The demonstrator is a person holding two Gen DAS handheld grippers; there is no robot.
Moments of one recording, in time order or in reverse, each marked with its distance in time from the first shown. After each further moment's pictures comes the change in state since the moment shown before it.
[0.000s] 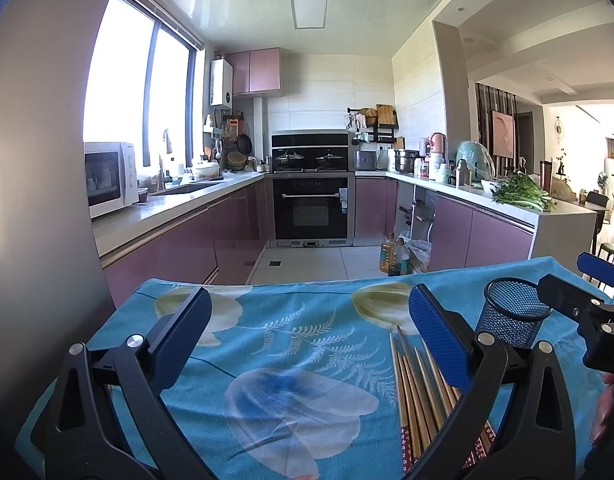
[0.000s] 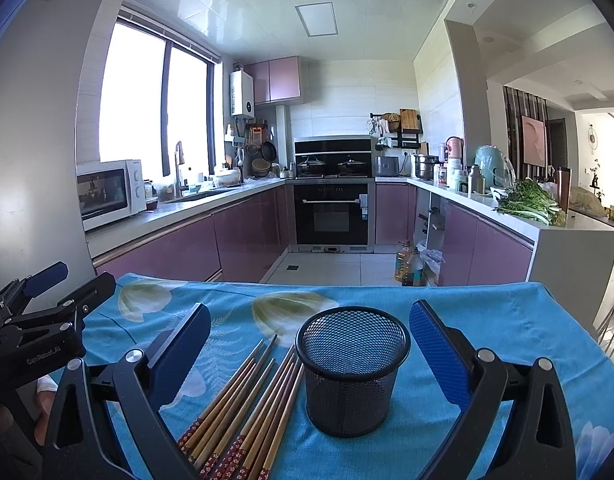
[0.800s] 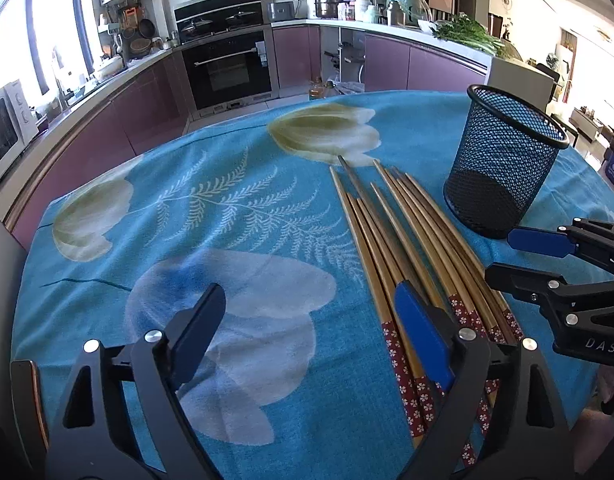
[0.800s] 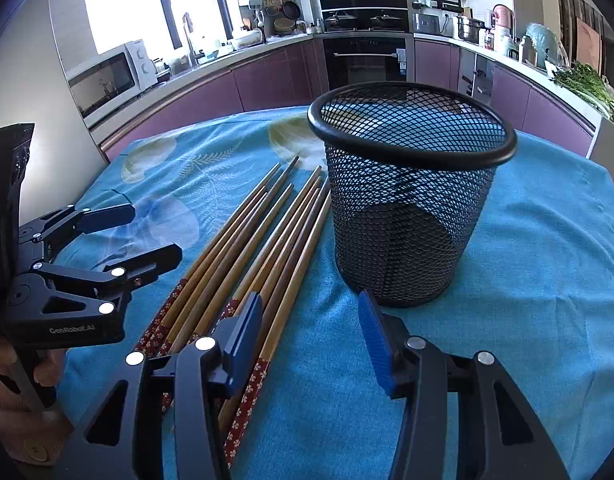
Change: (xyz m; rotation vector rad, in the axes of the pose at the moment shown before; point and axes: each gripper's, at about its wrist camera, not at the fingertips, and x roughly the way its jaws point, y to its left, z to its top) left arm 0.110 -0.041 -0.067 0.201 0.576 -0.253; right arm 0.071 -0.001 -0.068 0.036 0.563 0.132
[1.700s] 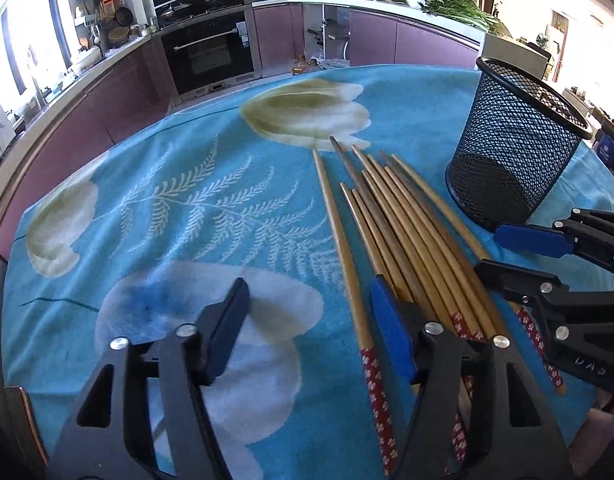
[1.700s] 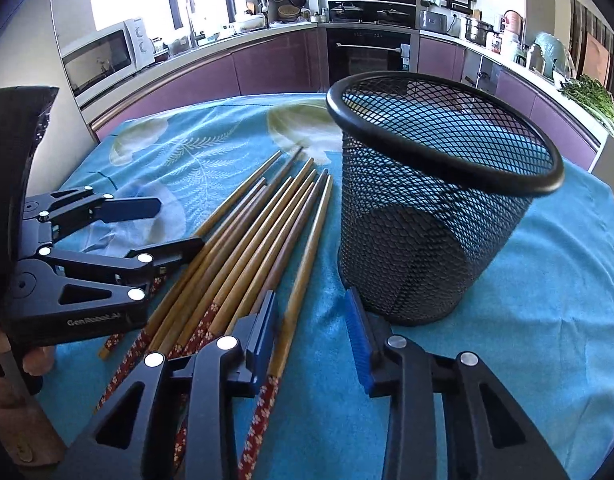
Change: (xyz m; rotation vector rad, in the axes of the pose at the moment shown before) left arm 0.034 -0.006 0.018 0.020 0.083 -0.072; right arm 0.021 0.006 0.013 -0.053 0.032 -0.051
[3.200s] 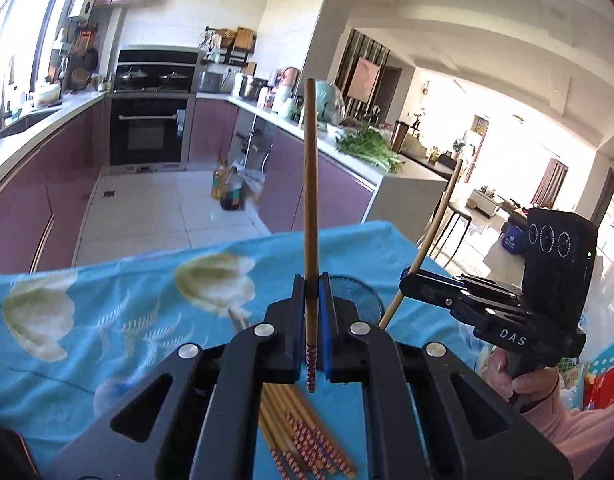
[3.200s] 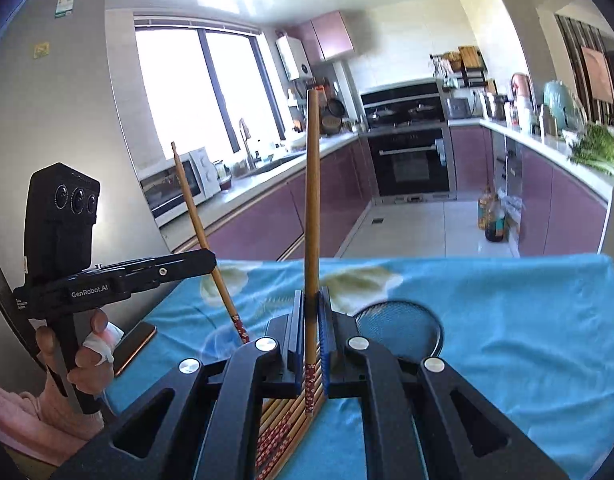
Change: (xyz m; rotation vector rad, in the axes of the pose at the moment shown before) left arm -0.191 -0.001 0.066 -0.075 -0.406 -0.377; right arm -0.145 -0.044 0.048 0.031 -0.439 0.247
